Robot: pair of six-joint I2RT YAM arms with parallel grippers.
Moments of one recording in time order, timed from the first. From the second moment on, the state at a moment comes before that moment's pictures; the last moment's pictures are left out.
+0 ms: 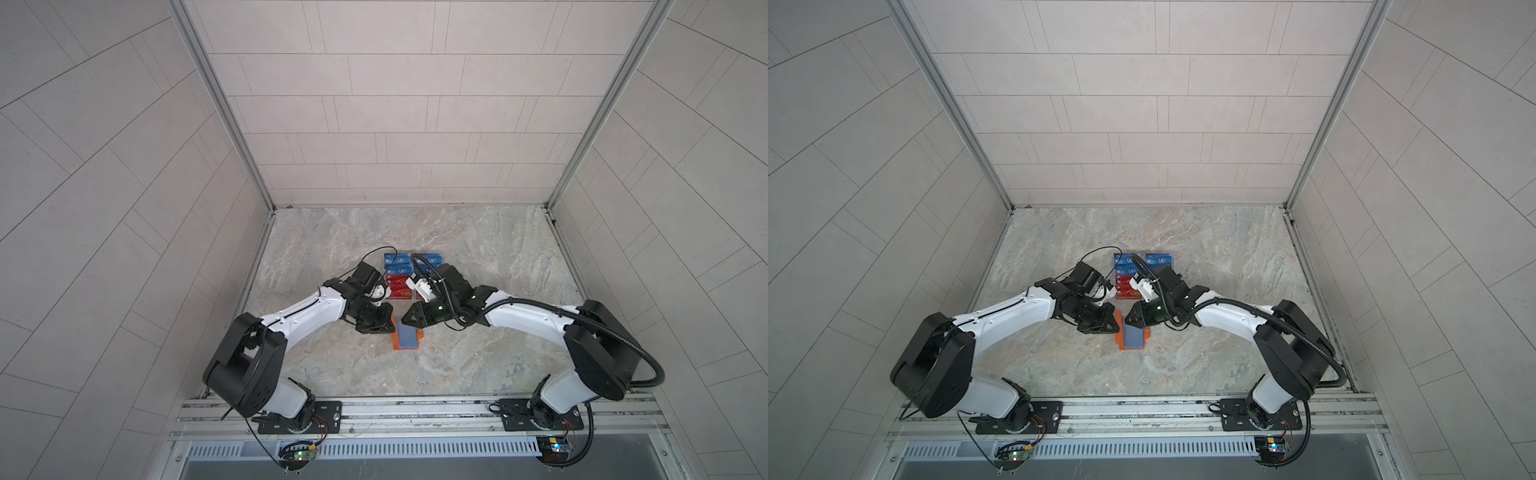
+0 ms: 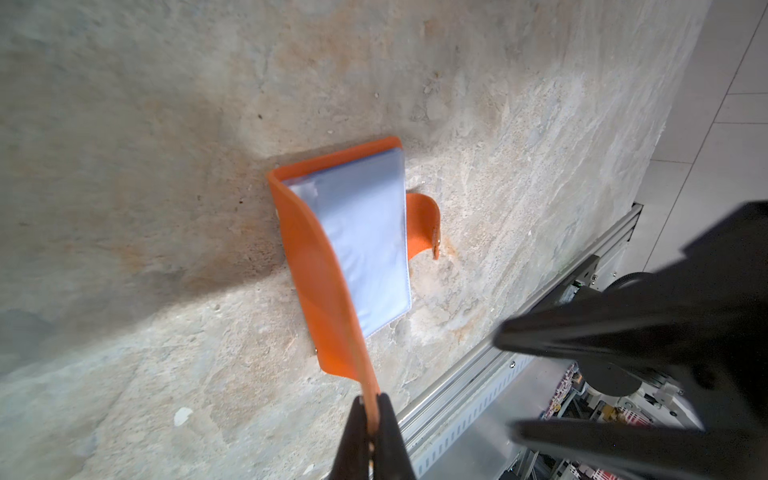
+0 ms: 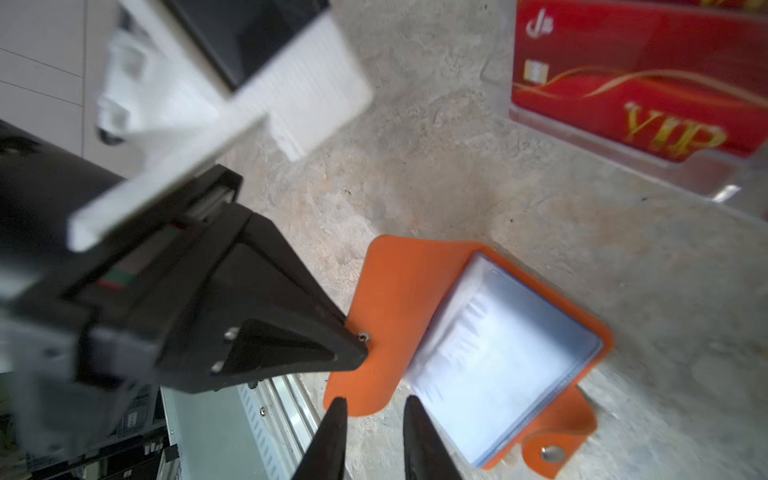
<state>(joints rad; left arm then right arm) -0.54 1.47 0.84 -0.64 0.59 -0.49 0.73 1.59 0.89 -0.15 -0.55 0.55</state>
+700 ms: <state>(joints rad) -0.49 1.44 0.75 -0.76 0.36 -0.39 0.77 1.78 0.94 -0.20 -0.43 0.54</state>
